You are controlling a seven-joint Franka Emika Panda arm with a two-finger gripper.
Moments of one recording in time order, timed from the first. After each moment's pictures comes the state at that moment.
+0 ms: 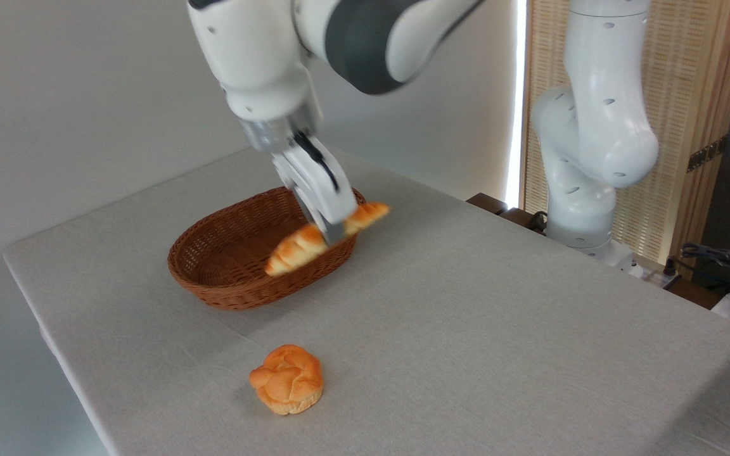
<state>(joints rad) -0.42 -0.04 0.38 -1.86 -0.25 1.55 0.93</state>
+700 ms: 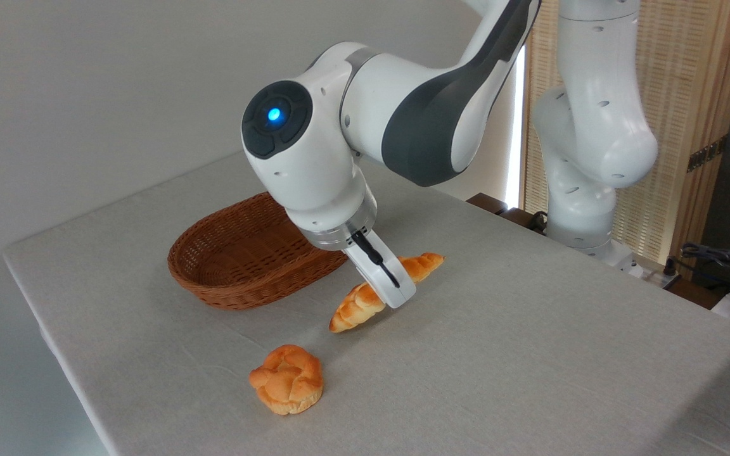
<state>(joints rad) -0.44 0.05 0.53 -1.97 -0.23 1.55 1.09</state>
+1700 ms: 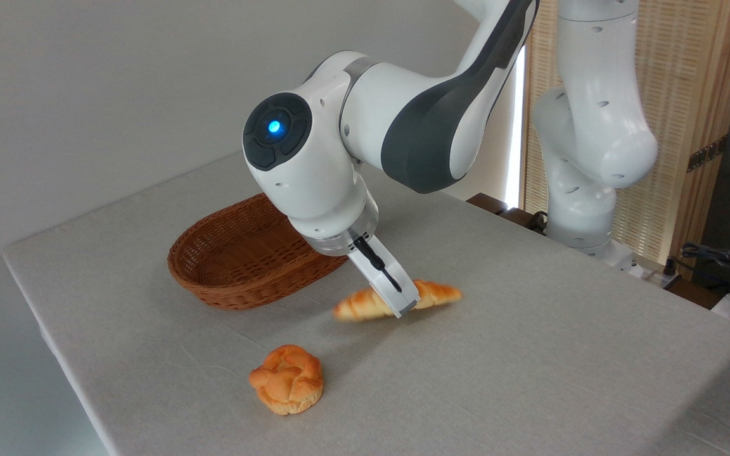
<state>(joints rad) -0.44 0.05 0.53 -1.98 -0.23 1.55 1.10</state>
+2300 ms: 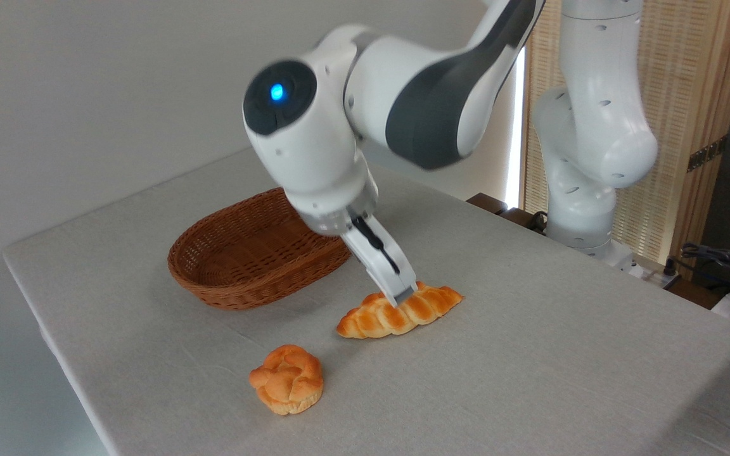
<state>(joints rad) -0.44 0.01 0.53 -1.94 -0.23 1.52 1.10</state>
